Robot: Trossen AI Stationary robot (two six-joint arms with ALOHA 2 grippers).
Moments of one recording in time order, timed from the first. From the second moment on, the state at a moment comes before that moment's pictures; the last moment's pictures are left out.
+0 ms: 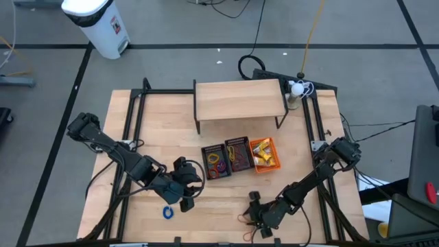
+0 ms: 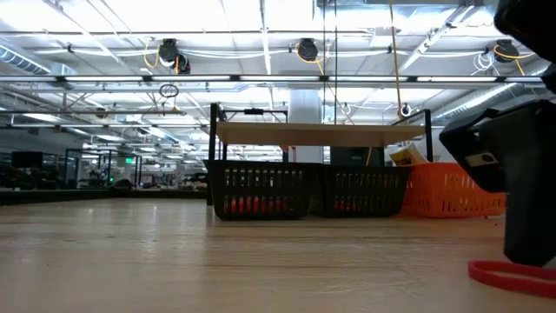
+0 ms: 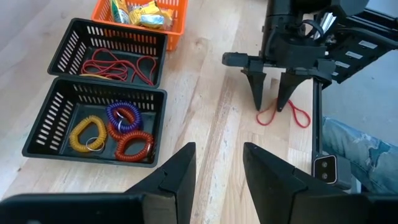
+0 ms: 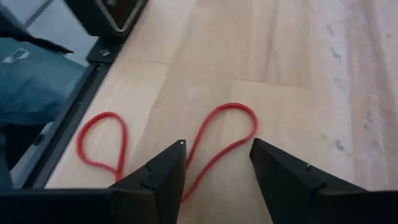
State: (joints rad) left arm -0.57 1.50 1.30 -0.62 -0.43 -0.74; right arm 0.73 1.95 0.71 0.27 0.30 0.41
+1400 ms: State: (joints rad) left arm -0.57 1.50 1.30 -0.62 -0.42 -0.74; right arm 0.70 1.80 0.70 0.35 0.29 0.45
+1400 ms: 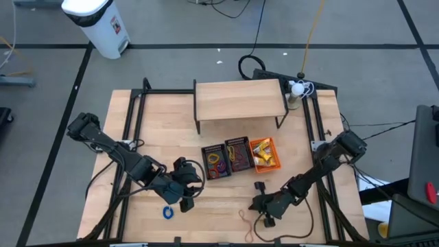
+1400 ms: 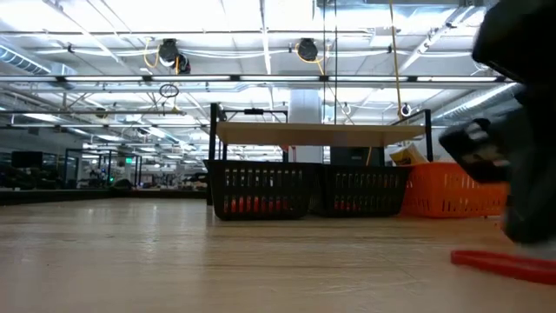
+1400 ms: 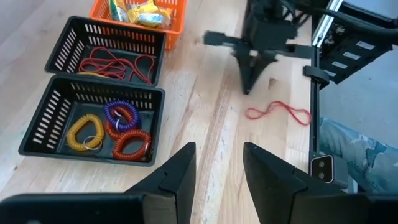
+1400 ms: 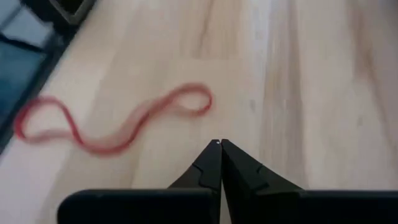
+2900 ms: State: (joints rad) left arm -0.57 1.50 1.30 -0.62 -0.42 -0.75; right arm 0.71 1.83 0.70 0.53 0.07 0.78
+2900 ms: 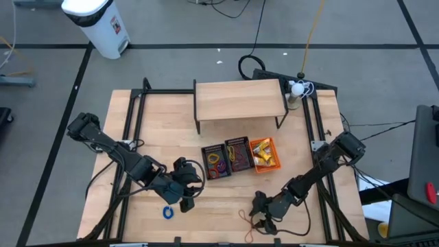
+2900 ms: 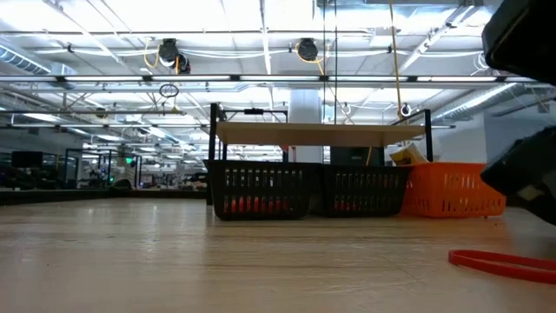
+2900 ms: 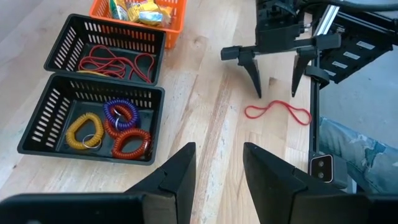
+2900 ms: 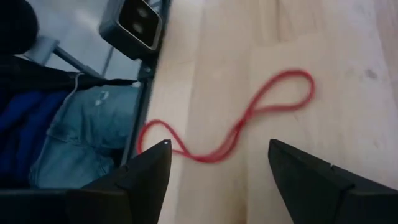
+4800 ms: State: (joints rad) left arm -0.58 1.50 1.30 -0.62 -0.39 -0.77; right arm 0.71 2.11 0.70 0.87 0.18 0.19
